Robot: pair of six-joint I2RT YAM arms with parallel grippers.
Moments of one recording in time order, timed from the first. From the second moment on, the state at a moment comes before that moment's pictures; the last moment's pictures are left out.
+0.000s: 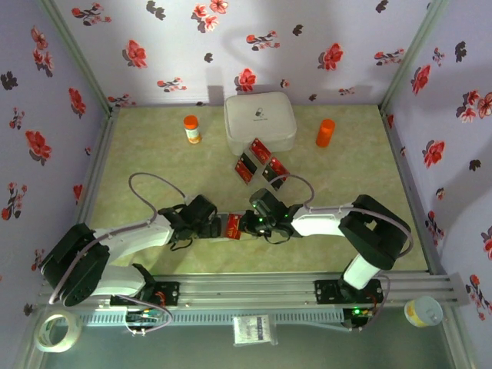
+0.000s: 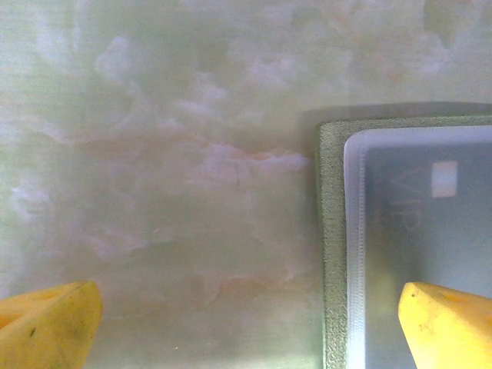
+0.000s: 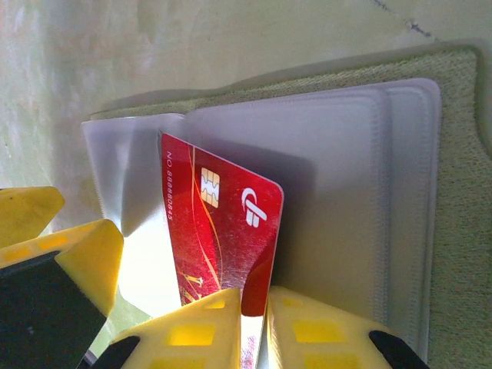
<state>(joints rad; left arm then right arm) -0.82 1.30 0.57 -0.46 -0.24 -0.76 0.93 1.63 0.69 0.06 -0.26 1.06</state>
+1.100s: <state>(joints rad) -0.82 1.30 0.56 -0.44 -0.23 -0.76 0.90 1.61 0.54 0.40 -0.29 1.19</state>
